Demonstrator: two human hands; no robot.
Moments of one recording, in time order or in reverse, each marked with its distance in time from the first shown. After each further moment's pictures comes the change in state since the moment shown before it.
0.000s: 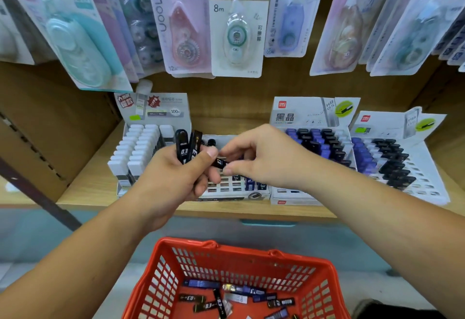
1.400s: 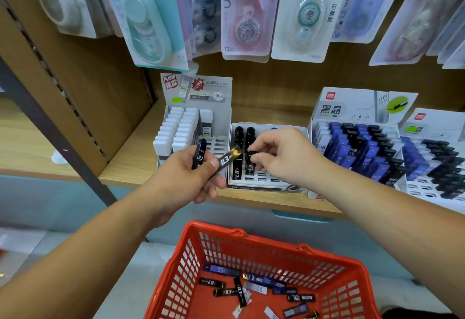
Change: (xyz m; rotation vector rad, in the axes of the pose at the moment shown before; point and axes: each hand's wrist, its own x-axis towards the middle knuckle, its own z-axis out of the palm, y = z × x) left_hand -0.010 -0.038 -0.060 0.057 0.031 -0.171; right_hand 0.035 0.018 0.060 0.062 0.129 0.145
